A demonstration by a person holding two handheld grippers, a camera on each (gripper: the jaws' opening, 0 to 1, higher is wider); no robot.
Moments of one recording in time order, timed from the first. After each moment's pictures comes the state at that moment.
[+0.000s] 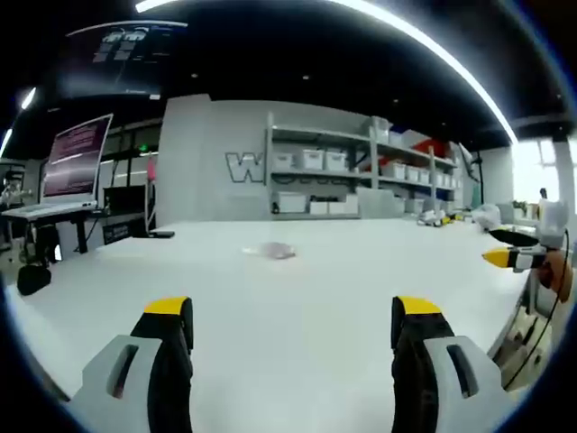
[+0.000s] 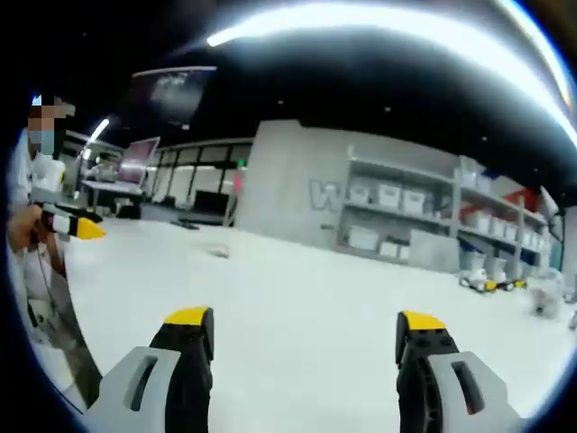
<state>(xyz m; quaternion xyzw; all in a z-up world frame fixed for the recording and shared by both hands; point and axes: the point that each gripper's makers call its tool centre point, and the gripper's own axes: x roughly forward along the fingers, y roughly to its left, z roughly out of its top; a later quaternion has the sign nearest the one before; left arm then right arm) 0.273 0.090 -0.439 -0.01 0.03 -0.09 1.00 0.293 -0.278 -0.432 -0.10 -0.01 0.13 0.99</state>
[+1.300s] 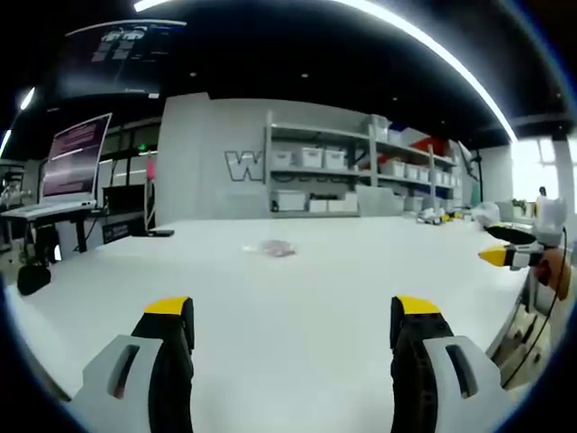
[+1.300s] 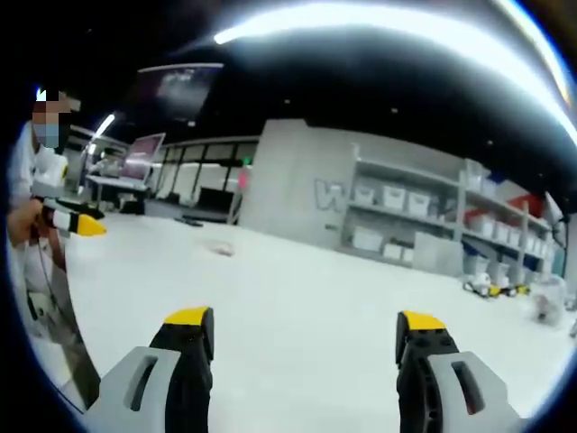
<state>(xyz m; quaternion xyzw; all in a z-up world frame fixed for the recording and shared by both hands) 0.272 0.090 -0.442 -0.01 0.03 -0.09 1.00 0.299 -0.270 -0.433 -0.11 -0.01 0.14 0.98</state>
